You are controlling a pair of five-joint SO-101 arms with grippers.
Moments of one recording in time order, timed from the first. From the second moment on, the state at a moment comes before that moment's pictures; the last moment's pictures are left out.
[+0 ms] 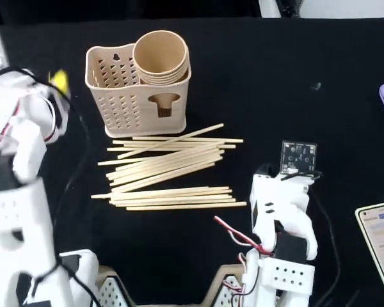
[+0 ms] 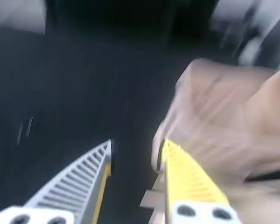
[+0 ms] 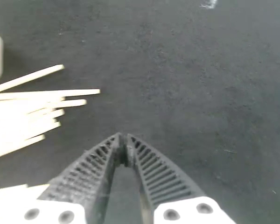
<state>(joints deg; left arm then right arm) -16.9 -42.5 13.7 69.1 2.4 10.5 -92.2 85.4 54.2 5.5</state>
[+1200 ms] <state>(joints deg) -24.4 -42.9 61.6 53.7 1.1 -27.4 -37.7 63.2 56.1 40.0</state>
